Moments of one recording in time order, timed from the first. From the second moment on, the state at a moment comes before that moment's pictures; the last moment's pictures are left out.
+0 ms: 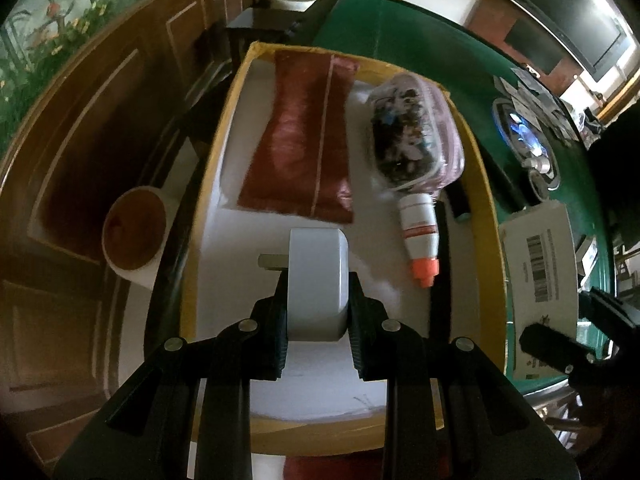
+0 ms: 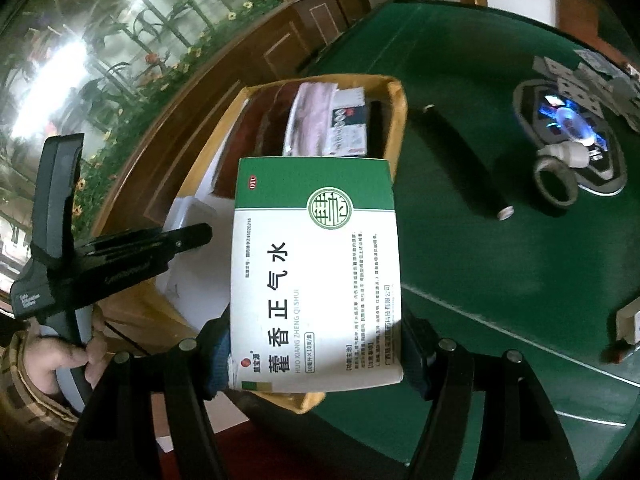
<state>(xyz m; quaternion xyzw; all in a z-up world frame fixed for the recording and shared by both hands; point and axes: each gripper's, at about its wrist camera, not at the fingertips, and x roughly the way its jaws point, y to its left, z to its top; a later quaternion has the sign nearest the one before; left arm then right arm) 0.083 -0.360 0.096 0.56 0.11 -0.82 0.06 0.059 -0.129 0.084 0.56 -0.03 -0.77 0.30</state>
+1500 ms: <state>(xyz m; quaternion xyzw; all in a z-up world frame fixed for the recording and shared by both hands) 0.062 -0.386 0.092 0.57 0.12 -0.81 0.01 0.088 -0.214 0.044 0.60 0.08 -0.75 0.27</state>
